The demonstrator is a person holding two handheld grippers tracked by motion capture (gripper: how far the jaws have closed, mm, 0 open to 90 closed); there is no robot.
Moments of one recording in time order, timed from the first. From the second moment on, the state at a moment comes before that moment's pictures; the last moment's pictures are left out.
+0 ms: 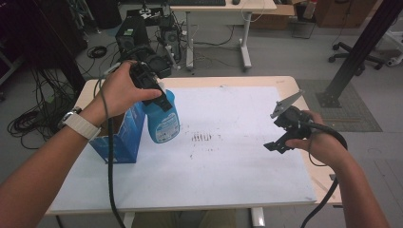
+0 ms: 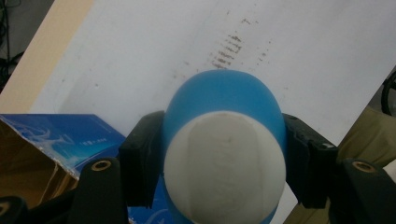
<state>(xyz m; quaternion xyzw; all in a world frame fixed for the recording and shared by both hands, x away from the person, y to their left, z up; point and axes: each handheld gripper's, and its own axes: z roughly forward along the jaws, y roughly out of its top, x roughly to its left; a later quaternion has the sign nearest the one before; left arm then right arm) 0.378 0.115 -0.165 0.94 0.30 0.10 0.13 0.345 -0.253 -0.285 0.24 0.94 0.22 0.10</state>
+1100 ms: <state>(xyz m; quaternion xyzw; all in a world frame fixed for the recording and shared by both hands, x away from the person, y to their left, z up) 0.375 0.138 -0.127 0.90 0.40 0.13 0.14 0.350 -0.246 -0.281 0.23 0.94 0.23 0.11</state>
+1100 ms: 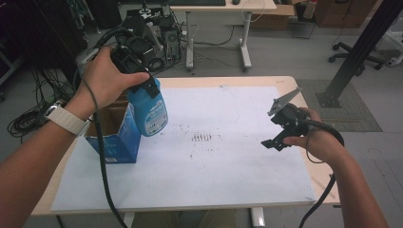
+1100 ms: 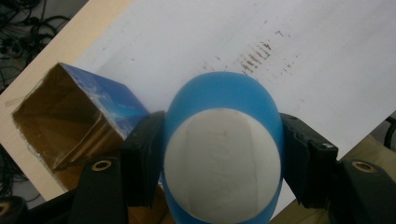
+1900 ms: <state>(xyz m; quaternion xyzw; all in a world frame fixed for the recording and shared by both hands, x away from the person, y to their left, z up) 0.378 0.164 -0.099 0.85 0.48 0.15 0.14 0.357 -0.240 -0.279 0.22 0.94 0.23 0.11</state>
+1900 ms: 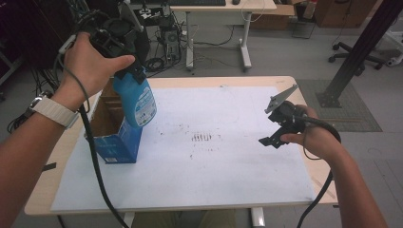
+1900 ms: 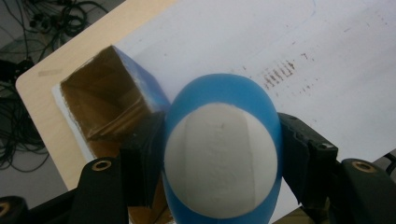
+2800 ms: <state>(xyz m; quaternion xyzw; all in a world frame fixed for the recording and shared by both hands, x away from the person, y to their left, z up) 0.379 0.193 -0.072 0.80 0.57 0.16 0.14 0.361 -0.234 -0.276 0.21 0.94 0.23 0.11</state>
